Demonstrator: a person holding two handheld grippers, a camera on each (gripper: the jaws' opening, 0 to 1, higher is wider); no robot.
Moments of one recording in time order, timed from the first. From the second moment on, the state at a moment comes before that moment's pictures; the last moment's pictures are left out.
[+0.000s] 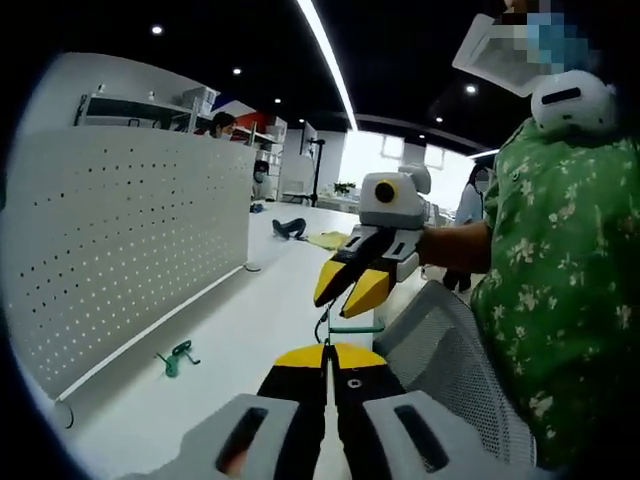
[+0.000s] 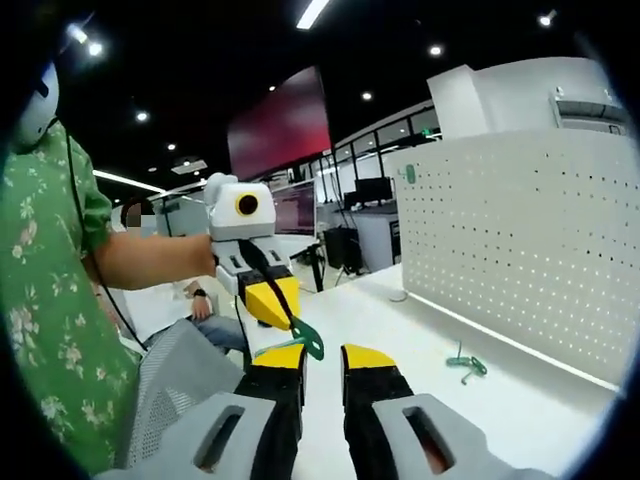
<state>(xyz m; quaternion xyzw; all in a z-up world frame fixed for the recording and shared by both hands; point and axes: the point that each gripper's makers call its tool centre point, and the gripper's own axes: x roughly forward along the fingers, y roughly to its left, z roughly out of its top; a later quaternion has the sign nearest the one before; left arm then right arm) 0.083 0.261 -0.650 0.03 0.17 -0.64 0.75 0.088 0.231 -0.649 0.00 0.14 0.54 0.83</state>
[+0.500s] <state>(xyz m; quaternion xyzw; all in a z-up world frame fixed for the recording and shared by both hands) 0.072 0.260 -0.649 0.02 0.17 -0.65 0.74 0.076 0.241 -0.649 0.00 0.14 0.57 0.81</state>
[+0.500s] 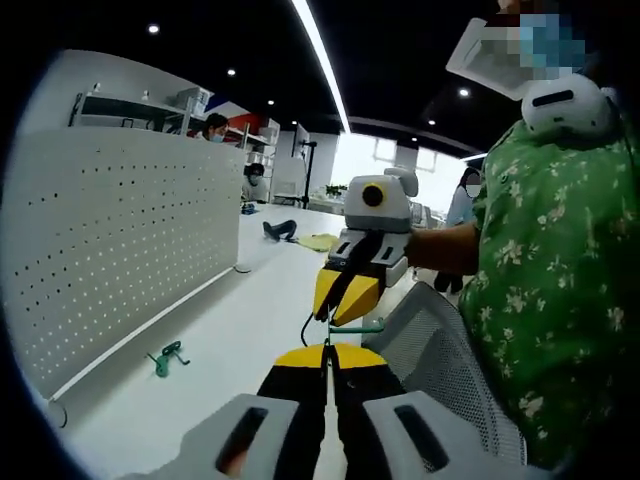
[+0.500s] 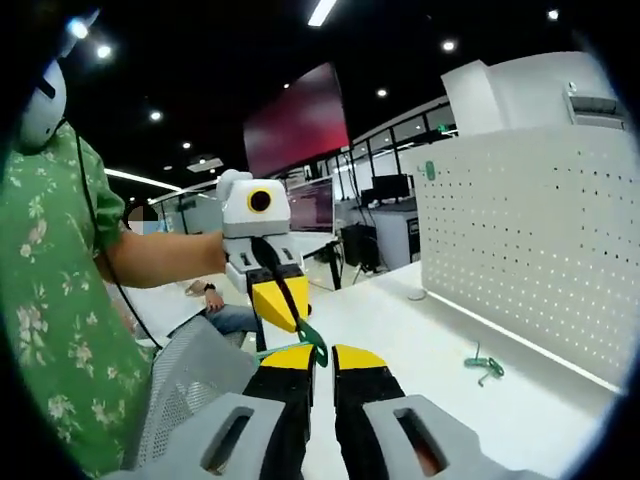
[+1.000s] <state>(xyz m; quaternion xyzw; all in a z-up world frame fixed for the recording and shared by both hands) 0.082 0.258 -0.651 0.06 0.13 -0.63 0.76 0.081 0.237 -0.651 0.01 0.15 0.56 0.82</state>
